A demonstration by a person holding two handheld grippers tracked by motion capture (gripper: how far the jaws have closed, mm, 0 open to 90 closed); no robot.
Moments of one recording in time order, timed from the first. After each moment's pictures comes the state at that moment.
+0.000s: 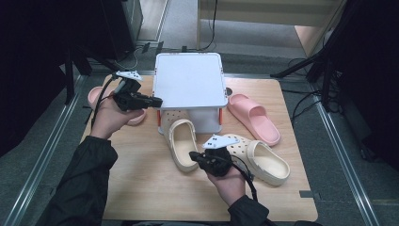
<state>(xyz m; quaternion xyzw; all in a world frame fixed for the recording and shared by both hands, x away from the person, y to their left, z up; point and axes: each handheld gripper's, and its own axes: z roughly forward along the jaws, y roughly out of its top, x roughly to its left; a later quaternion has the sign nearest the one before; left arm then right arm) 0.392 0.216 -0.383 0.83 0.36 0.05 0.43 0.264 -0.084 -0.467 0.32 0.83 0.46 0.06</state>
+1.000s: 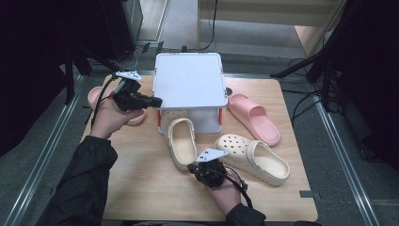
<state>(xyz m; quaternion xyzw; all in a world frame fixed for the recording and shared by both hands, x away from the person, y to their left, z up) 0.392 0.217 -0.384 0.83 0.36 0.05 0.43 0.253 -0.073 -0.511 0.31 0.86 0.40 0.06</state>
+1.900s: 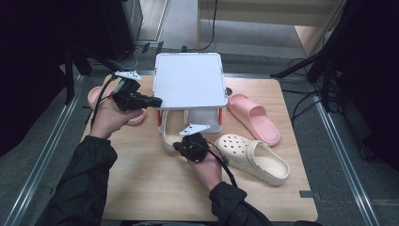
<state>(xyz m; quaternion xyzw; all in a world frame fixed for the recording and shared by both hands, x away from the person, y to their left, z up) 0.393 0.219 -0.385 0.82 0.36 0.05 0.44 0.319 -0.022 -0.498 0.32 0.84 0.43 0.05</state>
